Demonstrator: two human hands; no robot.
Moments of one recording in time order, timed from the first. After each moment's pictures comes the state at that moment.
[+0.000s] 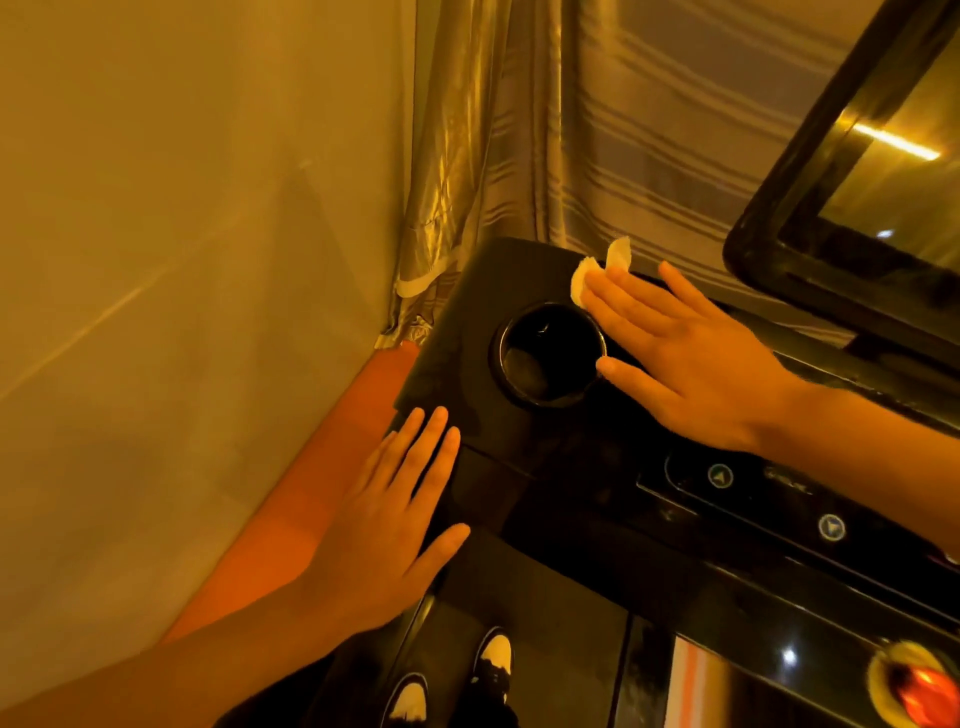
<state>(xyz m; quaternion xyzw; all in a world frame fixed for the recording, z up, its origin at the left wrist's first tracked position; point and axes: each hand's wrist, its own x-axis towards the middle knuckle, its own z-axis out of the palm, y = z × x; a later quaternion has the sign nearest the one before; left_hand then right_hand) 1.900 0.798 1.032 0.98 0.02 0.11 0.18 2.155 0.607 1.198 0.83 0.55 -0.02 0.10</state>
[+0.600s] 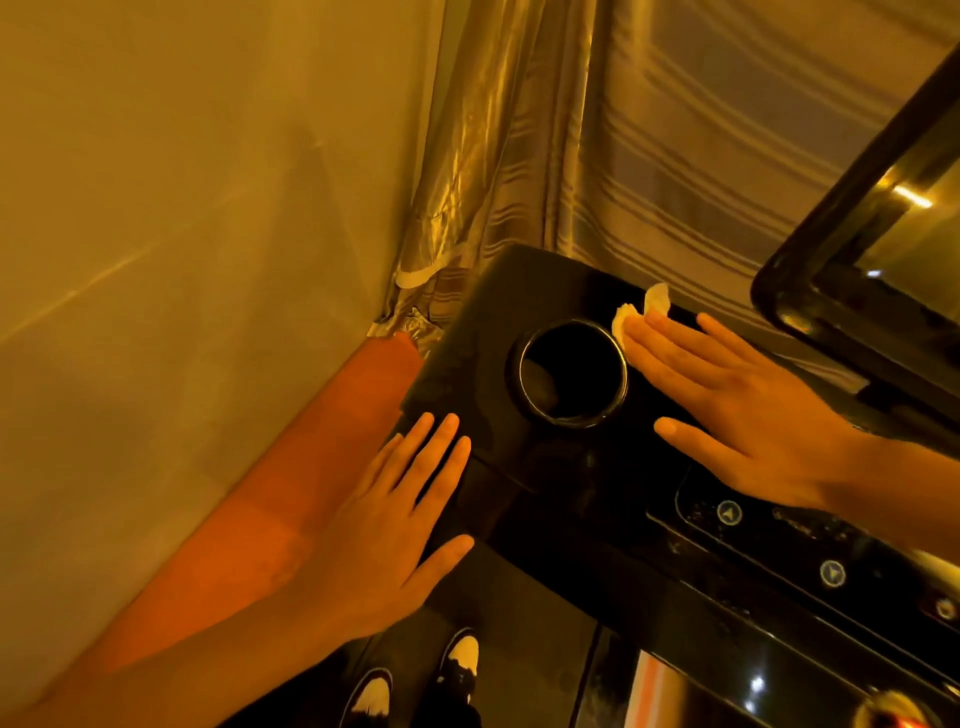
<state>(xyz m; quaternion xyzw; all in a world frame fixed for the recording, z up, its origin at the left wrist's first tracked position) 1.899 0.801 1.034 0.98 0.03 0.10 0.18 2.160 0.584 1.211 0.78 0.62 -0.04 0.10</state>
